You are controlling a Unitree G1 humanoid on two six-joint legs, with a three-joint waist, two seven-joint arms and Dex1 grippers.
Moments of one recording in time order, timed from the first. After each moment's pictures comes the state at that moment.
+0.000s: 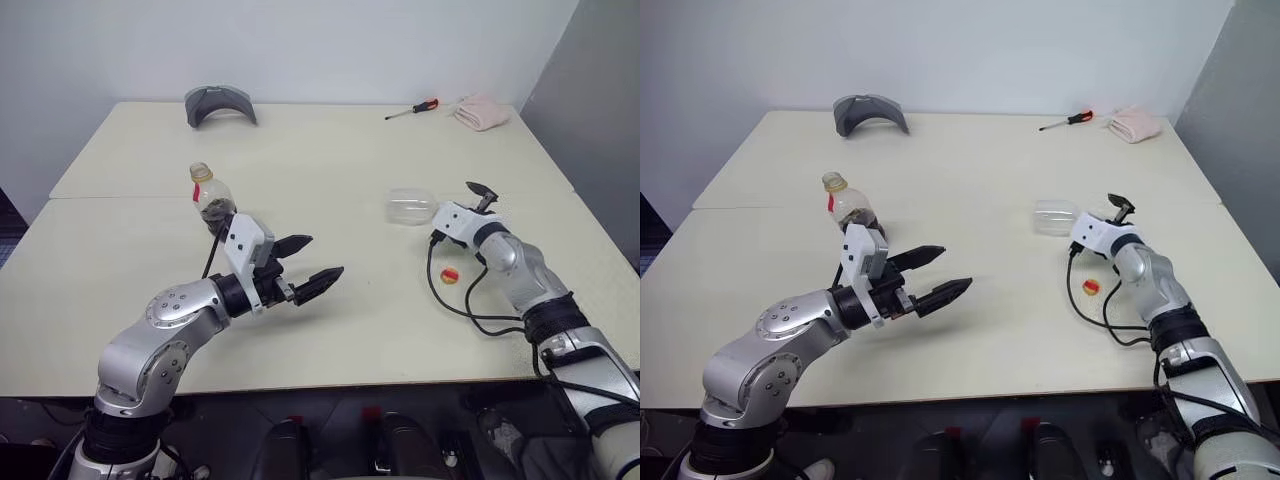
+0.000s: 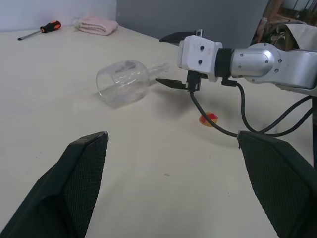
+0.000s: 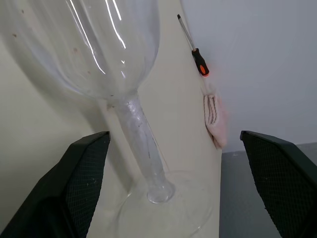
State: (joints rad) left arm -0.23 0.54 0.03 -0.51 -0.65 0.70 -0.60; right arm -0.78 -0.55 0.28 0.76 -0.56 -0.11 0.10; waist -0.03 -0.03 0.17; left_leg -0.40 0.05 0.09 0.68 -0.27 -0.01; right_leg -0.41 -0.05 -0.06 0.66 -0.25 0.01
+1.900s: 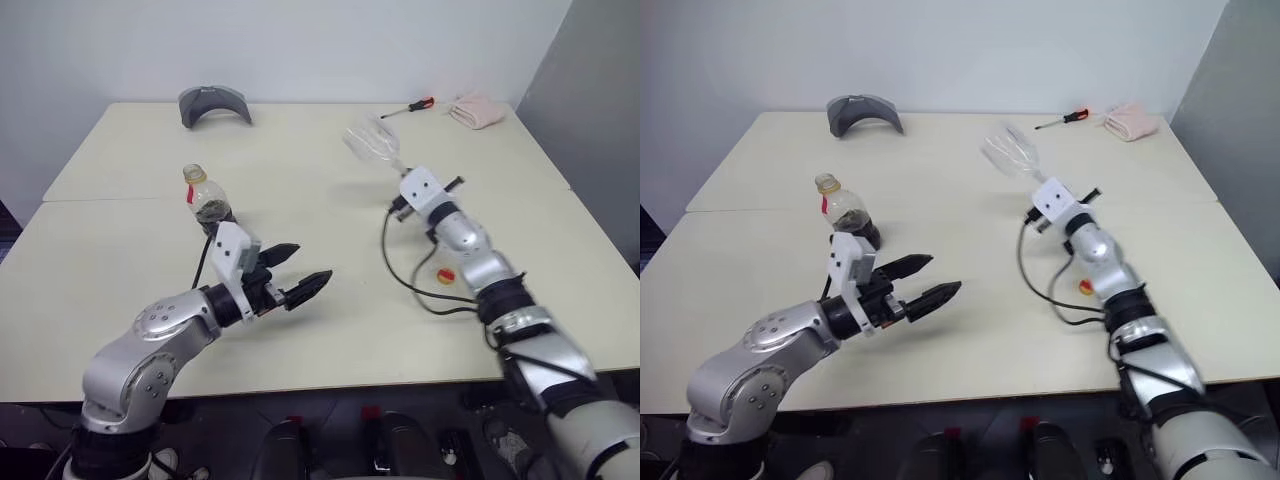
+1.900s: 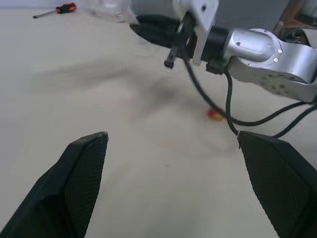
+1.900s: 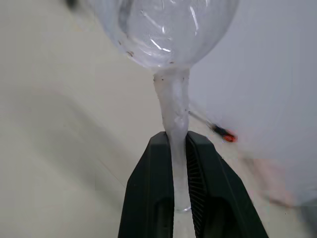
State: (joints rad) left arm -0.13 0.54 0.12 -0.57 -0.73 0.78 -0.52; right arm -0.84 -0.20 0.13 0.70 -0.15 -0.16 0.19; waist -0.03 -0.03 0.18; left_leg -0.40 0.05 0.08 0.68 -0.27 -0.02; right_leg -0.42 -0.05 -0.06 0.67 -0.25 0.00
